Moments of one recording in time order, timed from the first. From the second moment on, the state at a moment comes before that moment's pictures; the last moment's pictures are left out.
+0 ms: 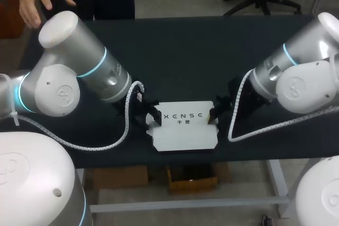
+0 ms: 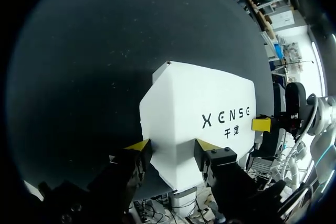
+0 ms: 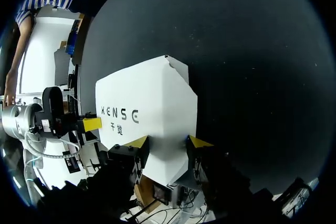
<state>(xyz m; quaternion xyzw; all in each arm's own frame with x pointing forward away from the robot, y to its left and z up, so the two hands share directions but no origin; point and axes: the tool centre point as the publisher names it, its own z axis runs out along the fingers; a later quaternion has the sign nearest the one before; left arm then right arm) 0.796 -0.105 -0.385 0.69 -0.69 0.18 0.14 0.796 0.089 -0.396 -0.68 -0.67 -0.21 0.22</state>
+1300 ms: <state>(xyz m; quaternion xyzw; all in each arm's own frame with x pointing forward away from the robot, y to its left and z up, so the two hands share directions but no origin) 0.798 -0.109 -0.384 0.68 -0.68 0.22 0.18 0.796 0.097 -0.393 -0.65 -0.67 -0.26 0.24</state>
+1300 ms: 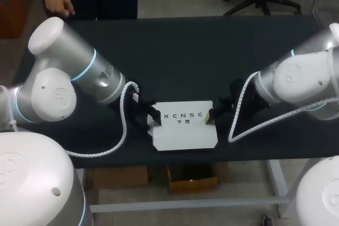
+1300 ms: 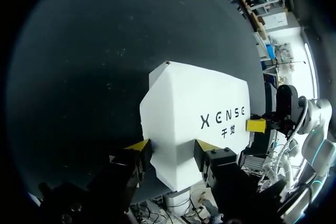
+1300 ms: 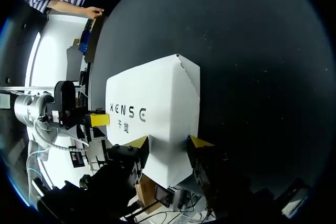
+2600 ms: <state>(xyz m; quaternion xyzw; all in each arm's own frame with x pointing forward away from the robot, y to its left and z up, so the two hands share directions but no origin) 0.797 -0.110 -0.384 0.68 -0.67 0.22 0.19 0.797 0.097 -0.393 -0.65 -0.67 -0.26 0.24</state>
